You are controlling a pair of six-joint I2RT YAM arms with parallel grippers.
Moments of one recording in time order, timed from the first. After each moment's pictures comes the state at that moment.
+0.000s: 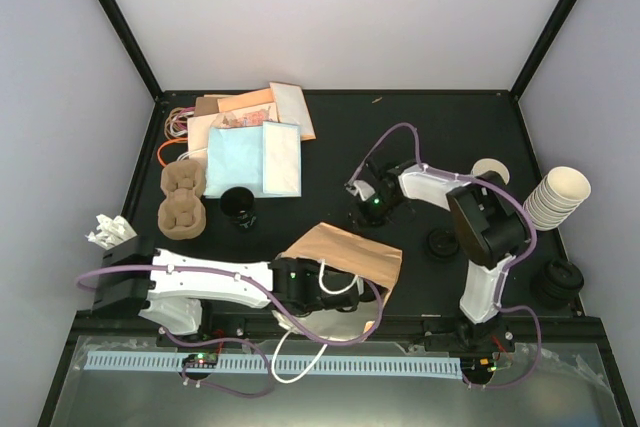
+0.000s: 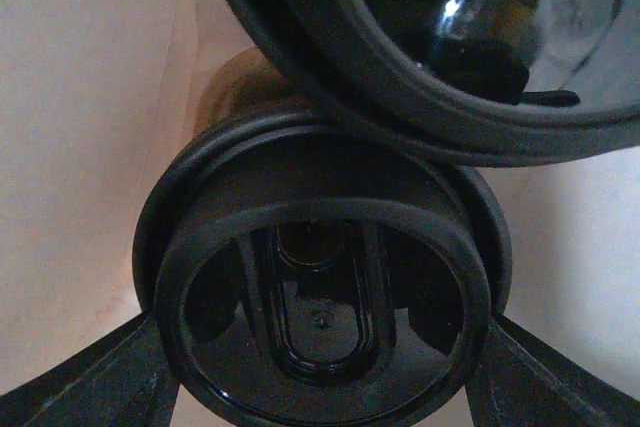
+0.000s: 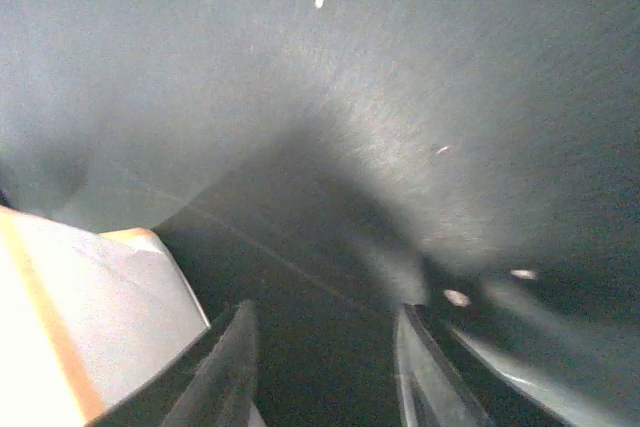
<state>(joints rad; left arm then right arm) -1.47 1.43 0.92 -0.73 -0.62 0.18 0.54 1.89 1.11 -0.63 -0.66 0.12</state>
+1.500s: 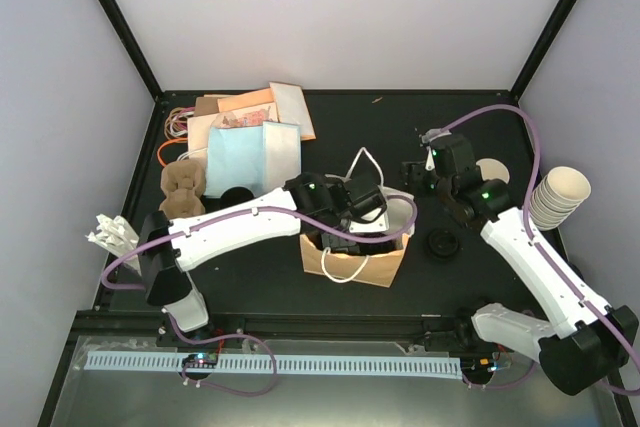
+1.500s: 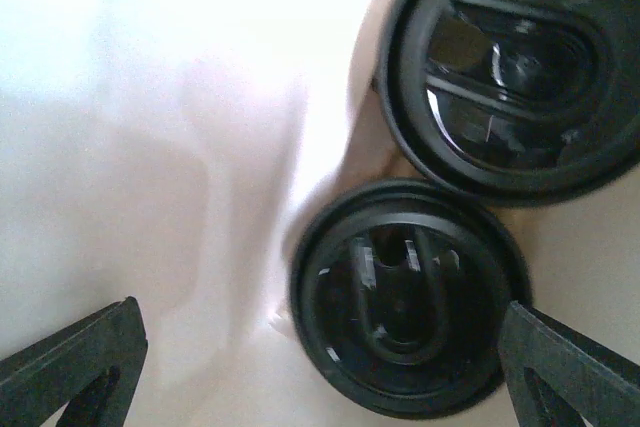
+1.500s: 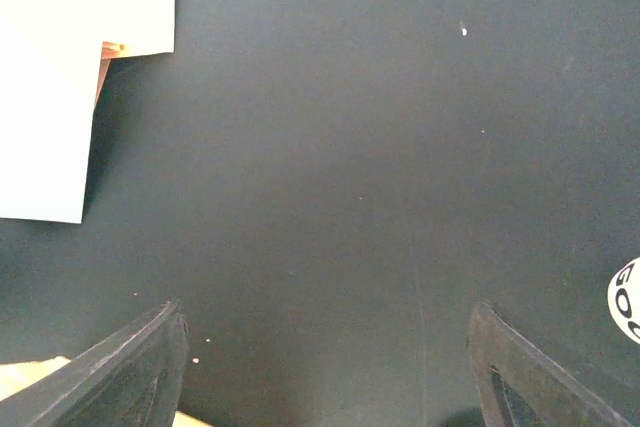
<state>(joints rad) -1.14 1.68 1.57 -1.12 -0.25 0.34 0.45 1.09 1.04 -0.68 0.13 0.30</state>
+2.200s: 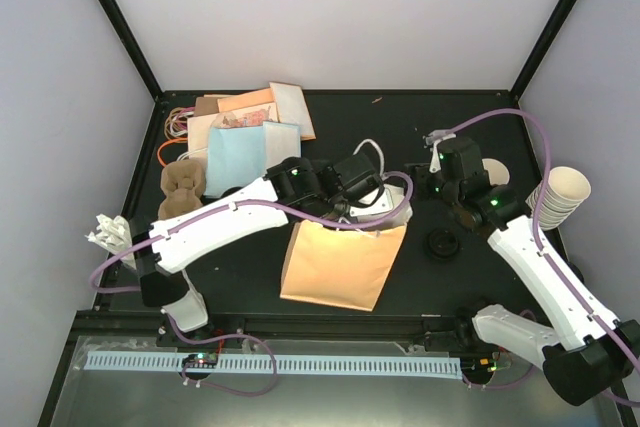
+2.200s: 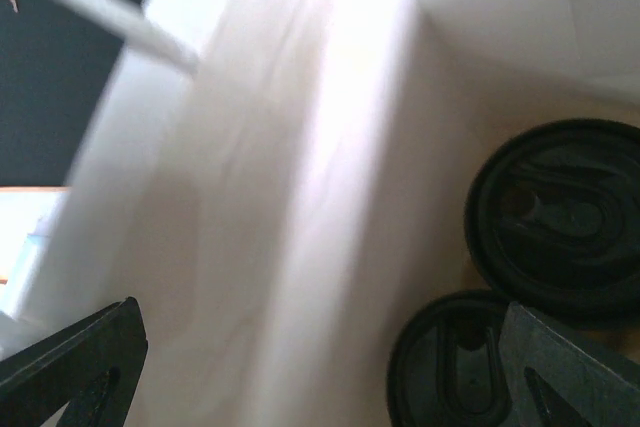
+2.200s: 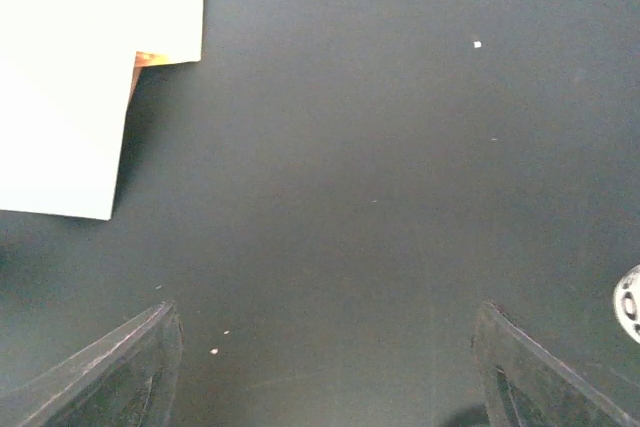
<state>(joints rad) -1.14 1.67 1.78 -1.22 -0.24 0.28 0.45 1.03 1.04 -0.70 0.12 0.29</state>
